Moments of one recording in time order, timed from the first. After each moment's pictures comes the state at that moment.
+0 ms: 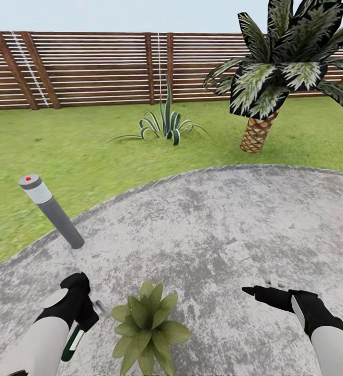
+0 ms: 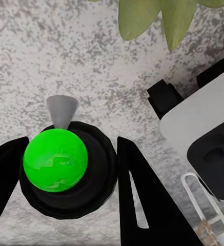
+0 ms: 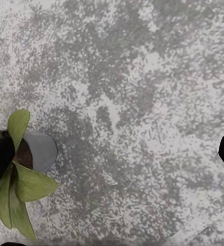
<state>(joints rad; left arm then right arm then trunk) -0.68 0.01 0.32 -0.69 -1.50 0.66 -1.16 -0.68 -0.20 -0.54 -0.48 0.31 0.46 0.65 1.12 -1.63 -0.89</state>
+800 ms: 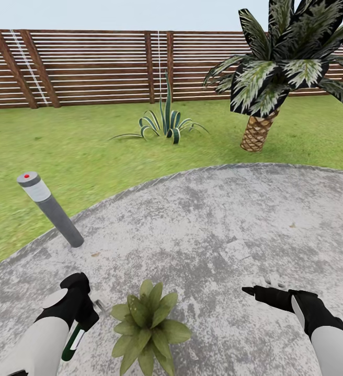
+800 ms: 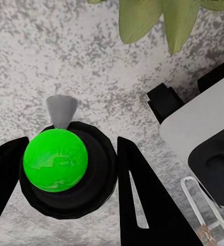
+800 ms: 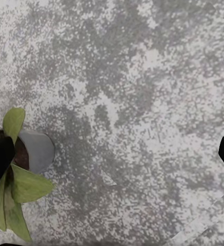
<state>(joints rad) -0.68 0.01 0.32 -0.69 -1.49 0.66 -1.15 -0.68 -0.20 -0.54 -0.48 0.31 0.46 0.65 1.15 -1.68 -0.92</state>
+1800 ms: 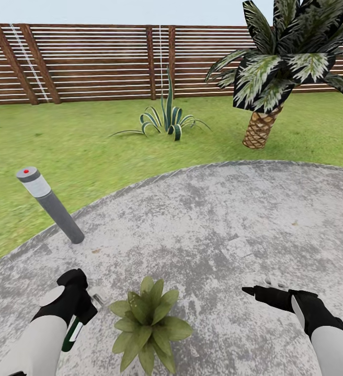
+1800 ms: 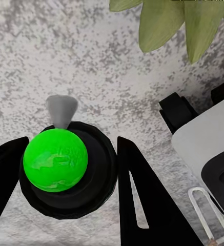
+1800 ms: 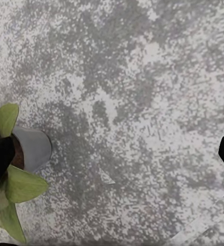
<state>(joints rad) -0.68 0.01 0.33 -0.75 -1.49 0.66 -1.15 -0.68 -0.20 -0.54 -0.48 0.31 0.46 0.65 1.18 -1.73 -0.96</state>
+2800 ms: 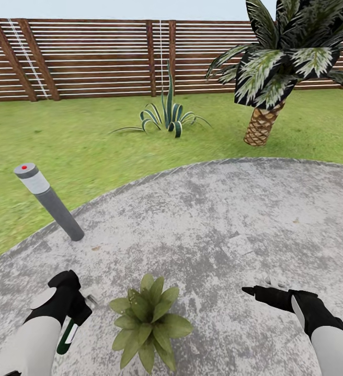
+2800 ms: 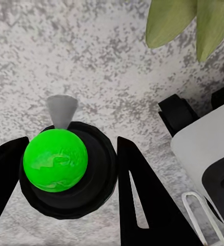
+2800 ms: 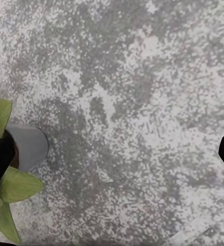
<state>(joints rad) -0.68 0.03 0.40 -0.75 -1.49 0.63 -1.15 -0.68 -0.20 -0.54 -0.48 0.31 0.46 0.65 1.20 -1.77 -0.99</state>
